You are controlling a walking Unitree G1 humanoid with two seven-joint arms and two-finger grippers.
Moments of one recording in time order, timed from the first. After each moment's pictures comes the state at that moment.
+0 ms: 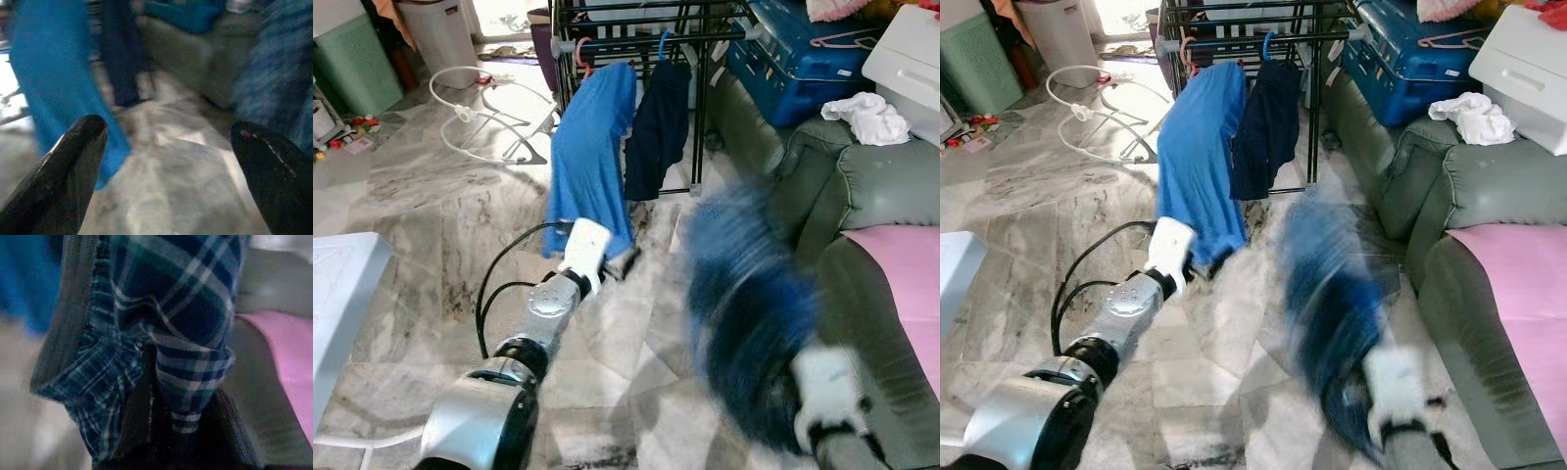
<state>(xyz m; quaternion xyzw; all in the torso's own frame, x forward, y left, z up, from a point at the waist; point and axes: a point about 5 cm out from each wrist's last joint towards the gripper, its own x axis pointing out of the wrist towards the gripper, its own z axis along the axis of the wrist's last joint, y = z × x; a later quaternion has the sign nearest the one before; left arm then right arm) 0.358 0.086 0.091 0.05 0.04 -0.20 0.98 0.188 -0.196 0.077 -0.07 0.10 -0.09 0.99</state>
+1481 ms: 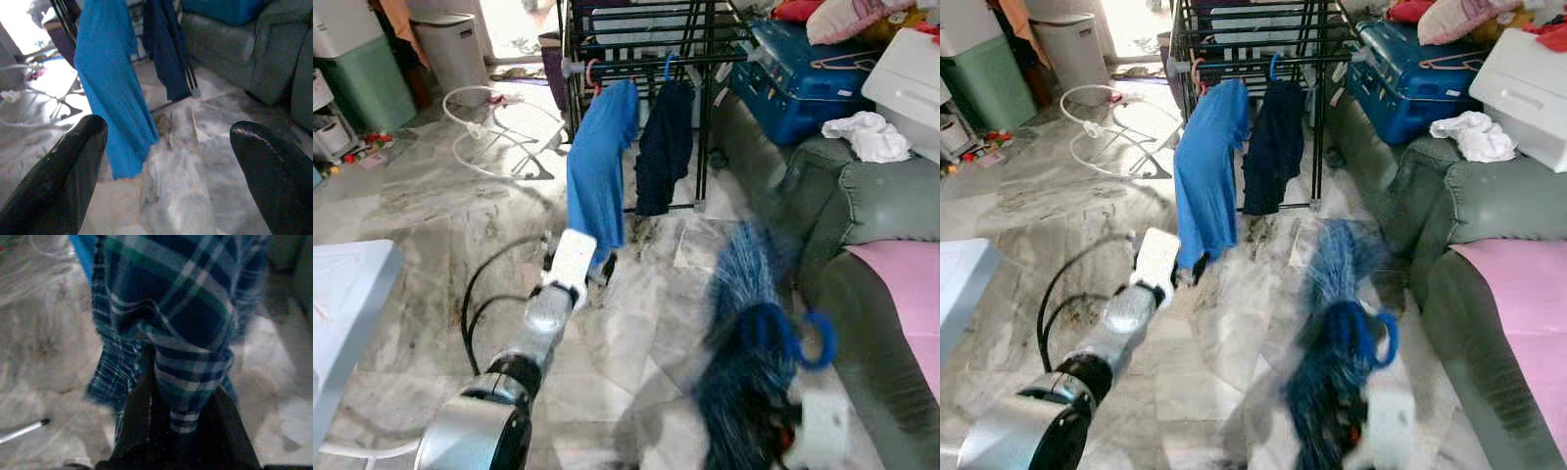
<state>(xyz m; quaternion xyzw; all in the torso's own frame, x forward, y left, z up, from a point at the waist) 0.353 0.104 0.080 0.11 0.05 -0.15 0.98 0.133 -0.165 0.057 0.11 0.21 0.00 0.97</state>
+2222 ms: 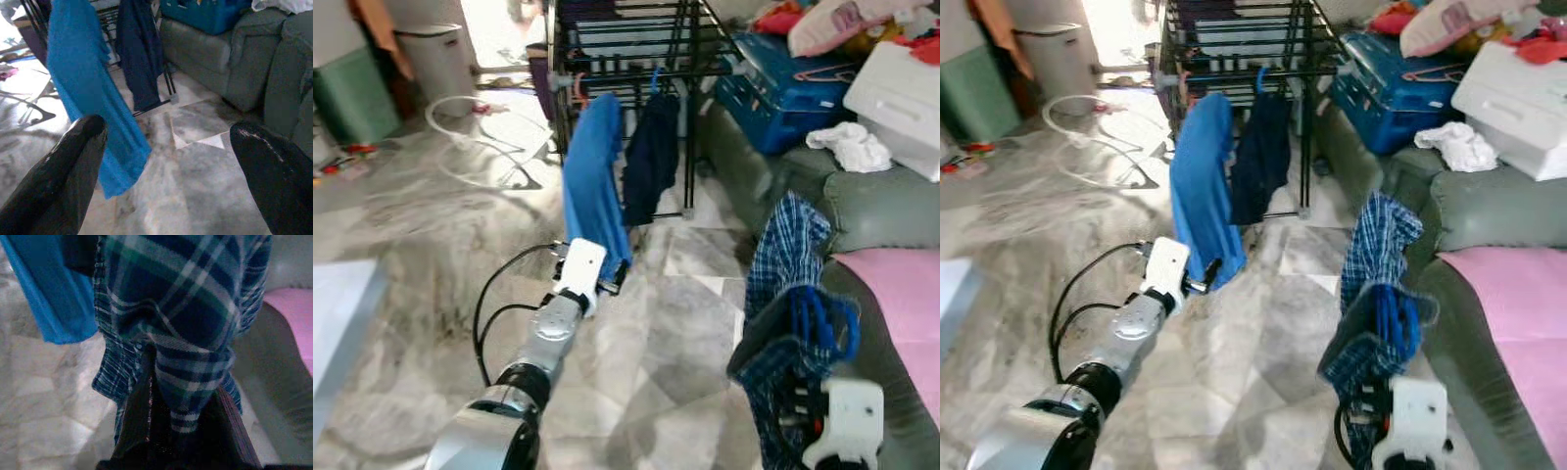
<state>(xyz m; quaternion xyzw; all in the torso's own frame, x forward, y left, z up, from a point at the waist) 0.342 0.084 0.071 0.08 0.06 -0.18 0.98 0.150 -0.192 0.072 -0.01 0.16 -0.06 0.99</state>
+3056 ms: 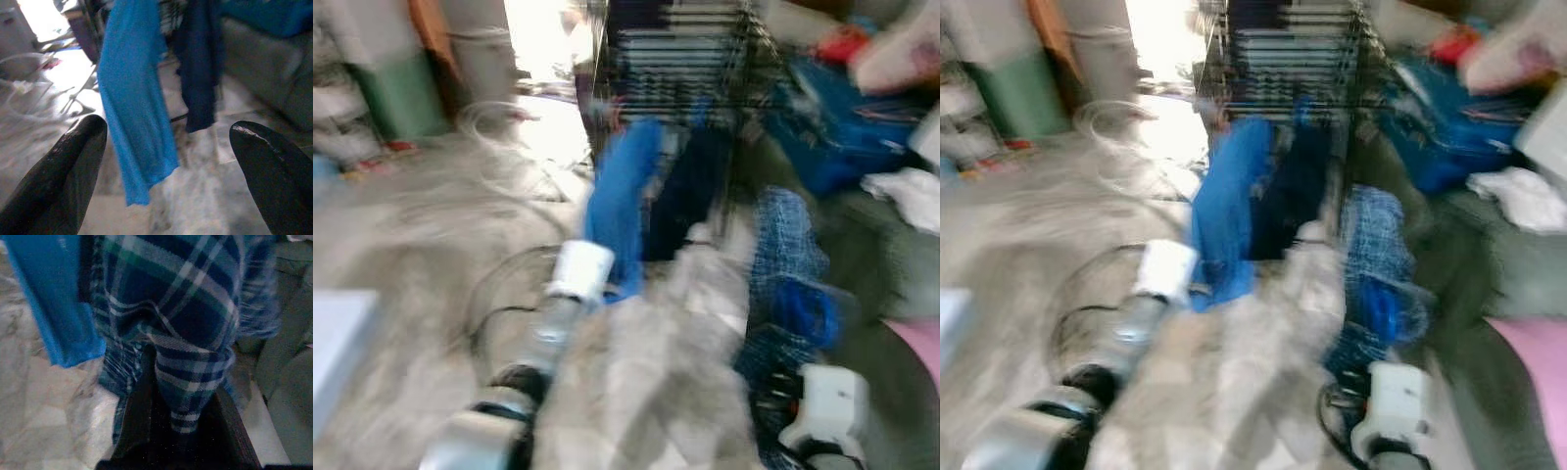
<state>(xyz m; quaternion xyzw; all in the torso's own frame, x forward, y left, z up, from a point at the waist) 0.341 0.102 0.062 0.10 0.08 -0.13 0.98 0.166 -0.178 0.062 0.00 0.15 -0.05 0.99</state>
